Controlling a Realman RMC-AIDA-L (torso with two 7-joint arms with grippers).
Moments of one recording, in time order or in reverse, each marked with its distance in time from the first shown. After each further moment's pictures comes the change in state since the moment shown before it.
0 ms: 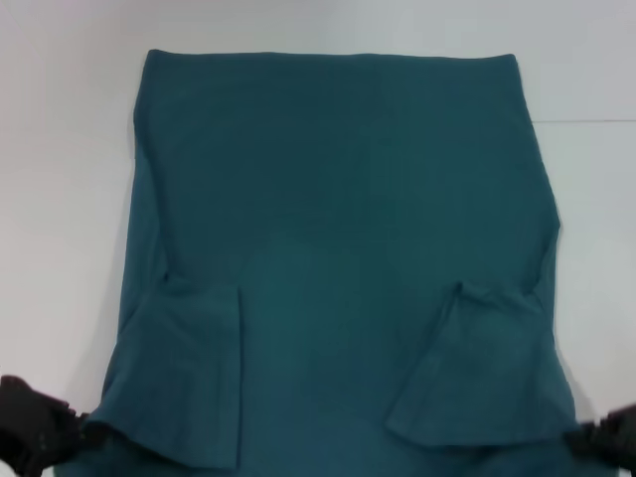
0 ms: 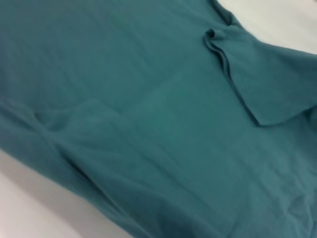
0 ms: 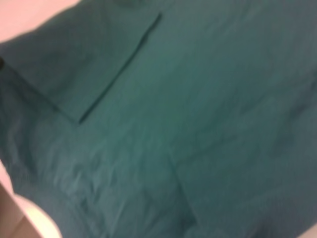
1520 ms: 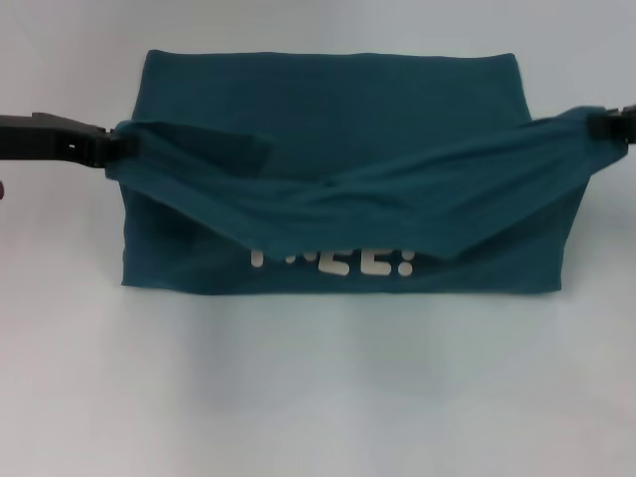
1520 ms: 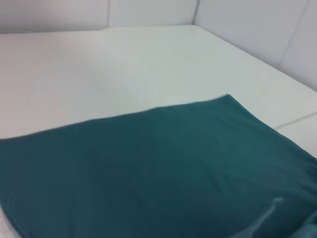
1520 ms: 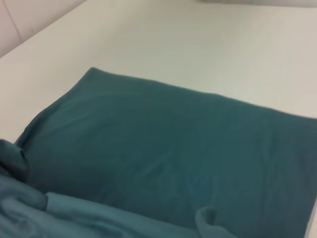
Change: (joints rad) left arm -0.434 0.107 -0.181 -0.361 -0.008 -0.511 -0.165; right arm 0.539 -0.083 0.379 0.354 -0.154 0.315 0.010
